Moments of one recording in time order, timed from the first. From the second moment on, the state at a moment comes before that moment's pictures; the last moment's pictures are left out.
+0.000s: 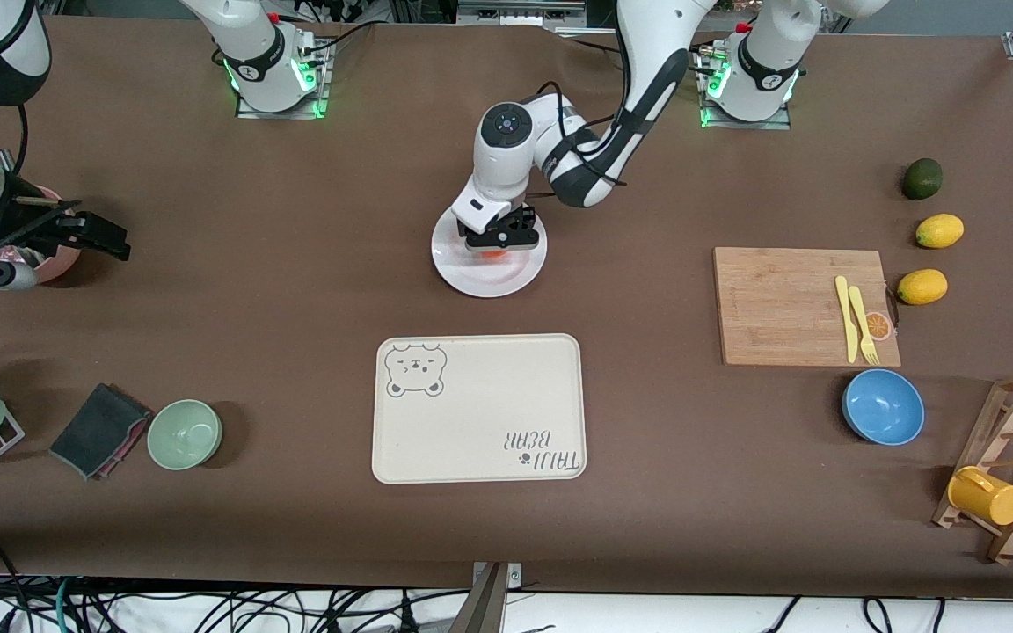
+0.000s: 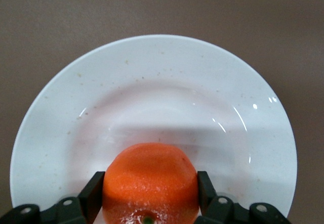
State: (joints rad) left arm -0.78 0.64 -0.17 -1.80 0.06 2.51 -1.09; right arm -0.01 0.10 0.02 -1.63 -0.02 1.67 0.04
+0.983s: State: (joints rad) left arm -0.25 0.14 -0.13 -1.75 0.03 1.83 -0.56; right arm 0.01 0.29 0.13 -1.82 0.46 1.76 -0.01
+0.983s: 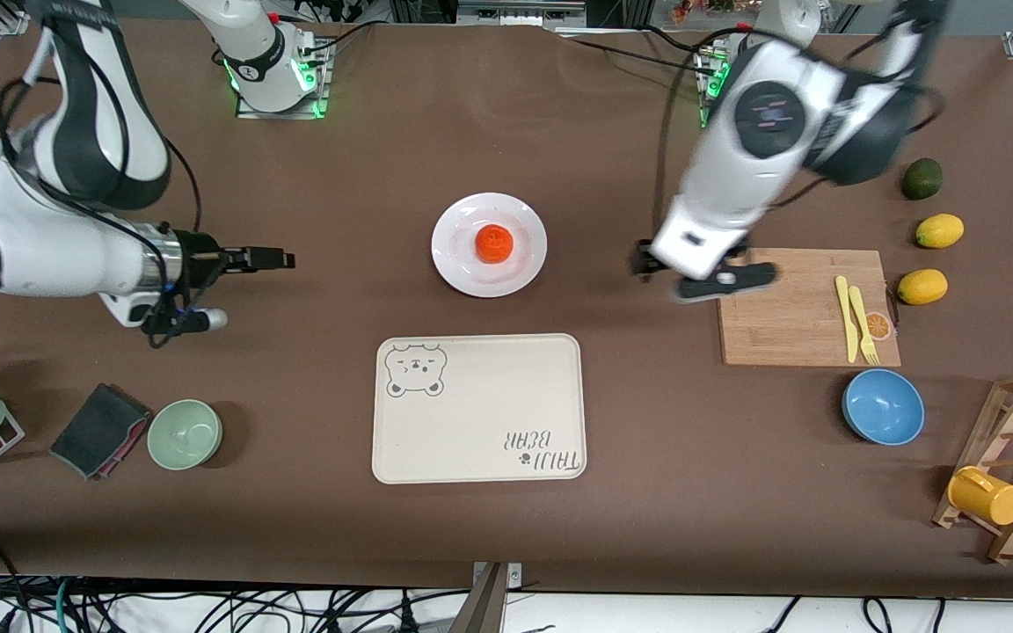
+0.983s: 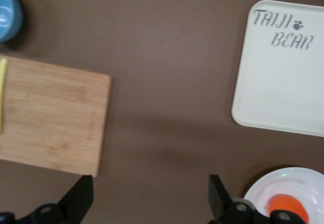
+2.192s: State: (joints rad) left arm -0.13 -0.07 0.08 -1.77 0.01 1.56 -0.31; right arm 0.02 0.43 0.46 -2.27 1.00 2.47 -0.35
